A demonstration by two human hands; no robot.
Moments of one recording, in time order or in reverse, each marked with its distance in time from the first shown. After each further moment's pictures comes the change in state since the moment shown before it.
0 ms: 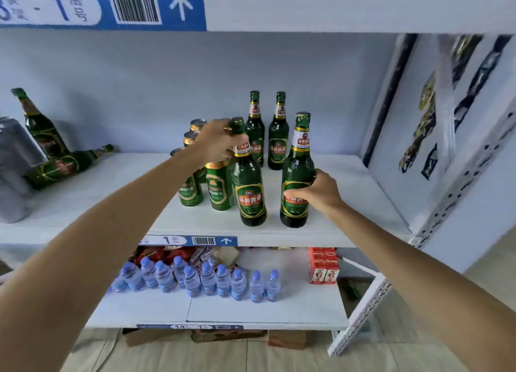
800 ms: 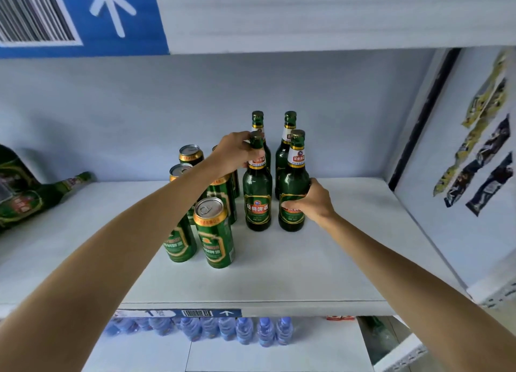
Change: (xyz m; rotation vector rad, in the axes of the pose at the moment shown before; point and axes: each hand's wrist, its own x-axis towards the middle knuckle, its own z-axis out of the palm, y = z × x) left_hand 0.165 -0.034 0.018 0.077 -0.087 -0.018; right_hand 0.169 0.005 0.054 -0.035 -0.004 0.054
